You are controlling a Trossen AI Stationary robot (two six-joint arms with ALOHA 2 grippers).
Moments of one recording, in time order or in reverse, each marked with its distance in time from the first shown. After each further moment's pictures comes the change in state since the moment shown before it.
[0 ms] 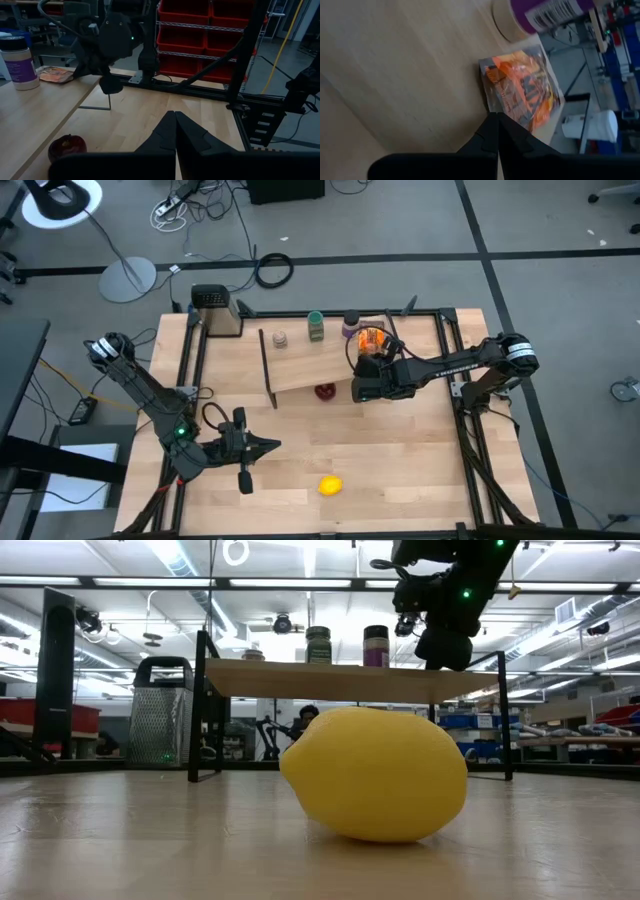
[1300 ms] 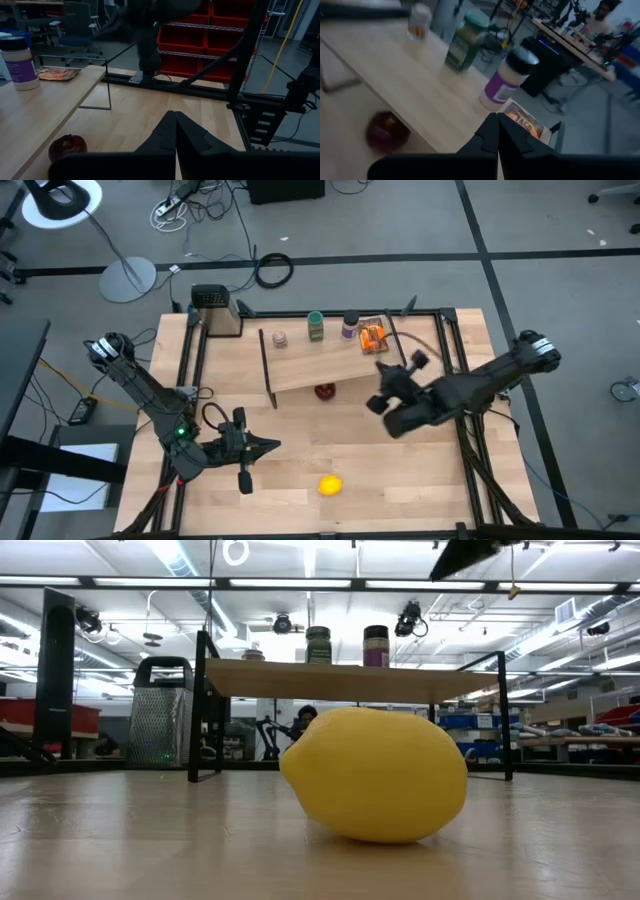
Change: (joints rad) left arm 0.000 0.000 0.000 -0.003 0.000 0.001; right arm 0.316 -0.176 0.050 -0.004 0.270 0.333
